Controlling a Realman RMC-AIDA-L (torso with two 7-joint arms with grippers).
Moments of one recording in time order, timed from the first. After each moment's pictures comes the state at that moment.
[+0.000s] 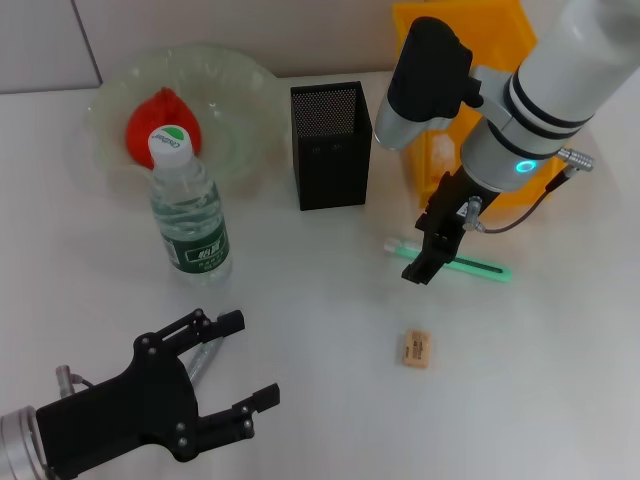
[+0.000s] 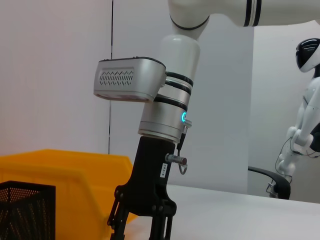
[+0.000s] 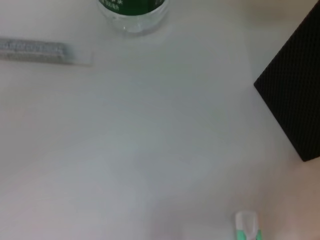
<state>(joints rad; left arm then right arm) -0.32 -2.07 1.08 0.27 1.49 1.65 -0.66 0.95 2.08 -1.28 -0.79 -2.70 -1.36 2.16</state>
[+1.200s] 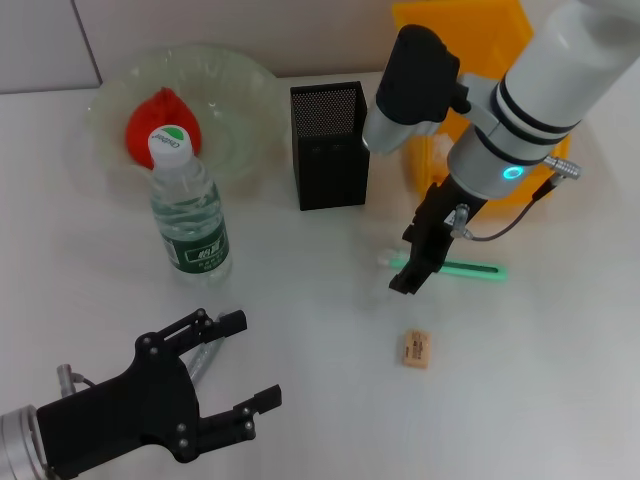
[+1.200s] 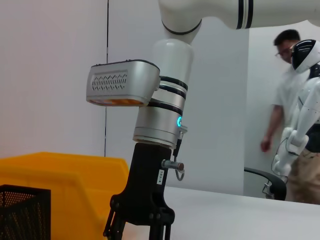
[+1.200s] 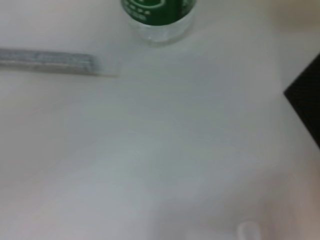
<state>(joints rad) -0.32 -2.07 1.08 0.27 1.49 1.66 -0.66 0.98 2.08 -1.28 -0.72 -2.65 -1.35 2.16</state>
